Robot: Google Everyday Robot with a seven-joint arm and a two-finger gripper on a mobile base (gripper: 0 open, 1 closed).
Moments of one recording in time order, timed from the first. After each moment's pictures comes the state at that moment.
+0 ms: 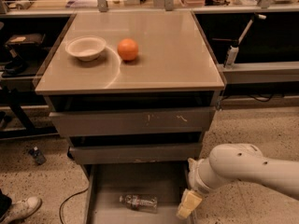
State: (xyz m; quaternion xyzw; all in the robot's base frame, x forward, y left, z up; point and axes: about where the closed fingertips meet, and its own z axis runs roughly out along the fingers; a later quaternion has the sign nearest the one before) arm 0.411 -0.124 0.534 -0.57 0.80 0.12 0.16
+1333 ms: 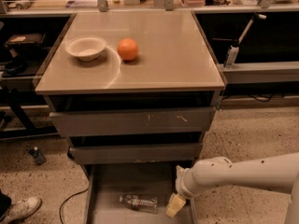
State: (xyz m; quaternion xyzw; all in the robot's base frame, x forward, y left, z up) arm 0.443 -0.091 0.415 -0.56 0.80 0.13 0.18
